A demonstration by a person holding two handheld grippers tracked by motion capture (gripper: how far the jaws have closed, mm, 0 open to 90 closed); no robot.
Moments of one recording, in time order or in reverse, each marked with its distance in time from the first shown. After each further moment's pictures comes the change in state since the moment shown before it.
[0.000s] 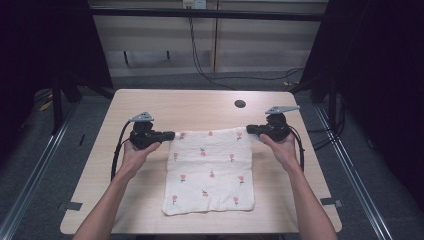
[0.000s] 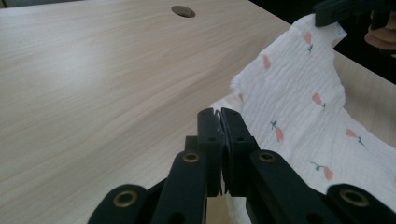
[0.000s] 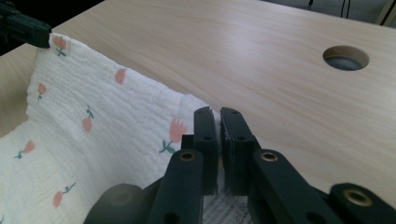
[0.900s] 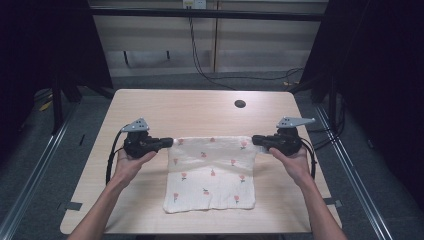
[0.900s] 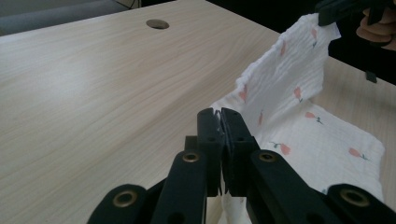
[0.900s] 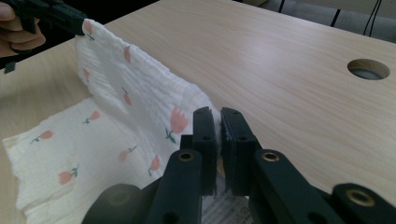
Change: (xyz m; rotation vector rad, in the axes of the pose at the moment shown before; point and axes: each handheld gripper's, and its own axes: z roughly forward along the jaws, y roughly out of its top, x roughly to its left) left arm -0.034 -0.007 -0.031 -0.015 -0.032 0.119; right arm 0.032 -0.021 -0.048 -0.048 0.083 -0.086
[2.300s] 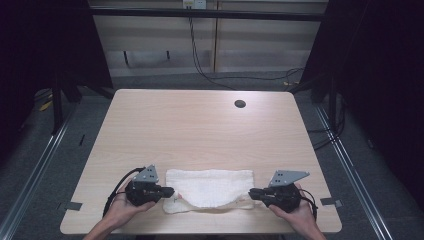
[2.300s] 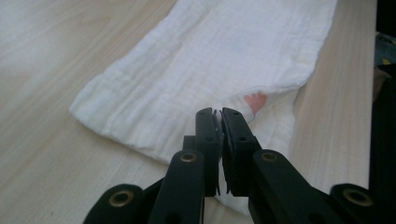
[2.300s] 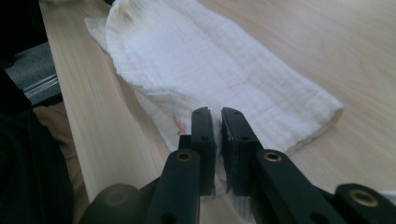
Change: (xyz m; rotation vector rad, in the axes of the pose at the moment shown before) left arm -0.073 -0.083 0.001 0.306 -0.098 0.109; right arm 0.092 -0.095 -0.019 0.184 0.087 -0.094
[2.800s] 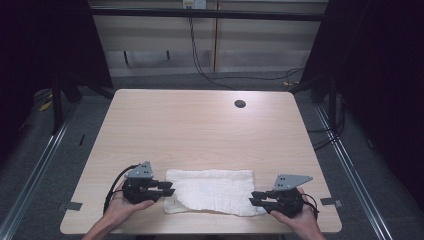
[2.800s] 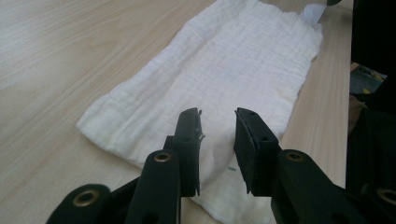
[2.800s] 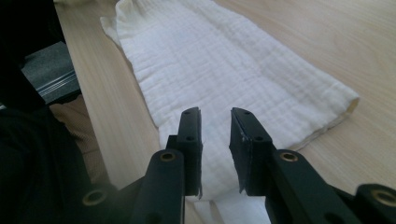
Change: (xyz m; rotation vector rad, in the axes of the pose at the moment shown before) left arm 0.004 0.007 -0.014 -0.120 -0.040 -0.045; right arm 0.009 -0.002 -0.009 -0.021 0.015 0.021
